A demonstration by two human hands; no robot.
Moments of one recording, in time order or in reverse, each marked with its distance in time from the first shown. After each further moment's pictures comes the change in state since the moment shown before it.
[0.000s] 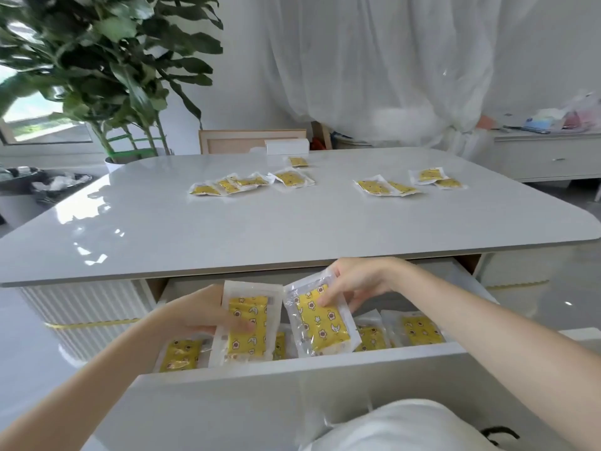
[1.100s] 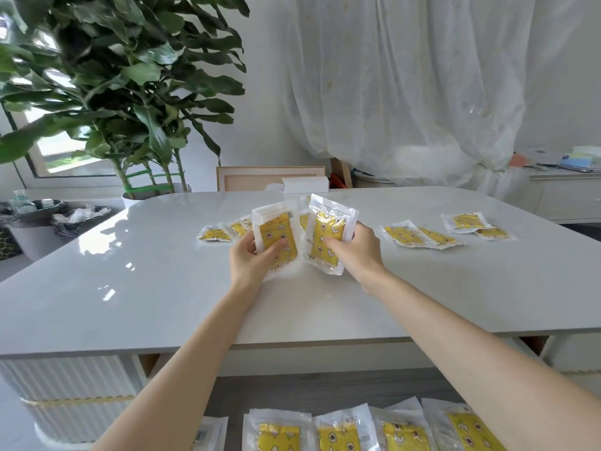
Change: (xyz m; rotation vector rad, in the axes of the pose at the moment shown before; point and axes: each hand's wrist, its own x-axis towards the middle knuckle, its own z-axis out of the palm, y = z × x) left_hand 0.138 0.079 -0.058 -0.480 0.883 0.595; right_hand 0.085 -0.071 -0.070 0.374 1.014 -0.369
